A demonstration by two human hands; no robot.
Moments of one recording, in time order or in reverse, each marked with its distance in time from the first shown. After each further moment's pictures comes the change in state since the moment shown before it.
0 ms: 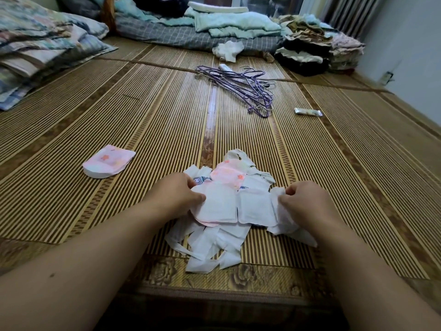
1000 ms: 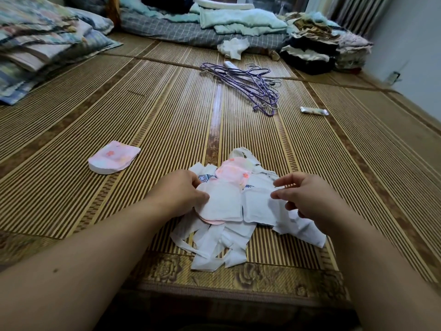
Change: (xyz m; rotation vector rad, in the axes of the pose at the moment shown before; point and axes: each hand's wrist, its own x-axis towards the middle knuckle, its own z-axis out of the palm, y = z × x) left_hand -0.002 -0.002 -0.003 0.035 -0.006 0.032; right_hand -0.008 -0.013 -0.019 0.459 -0.241 -0.017
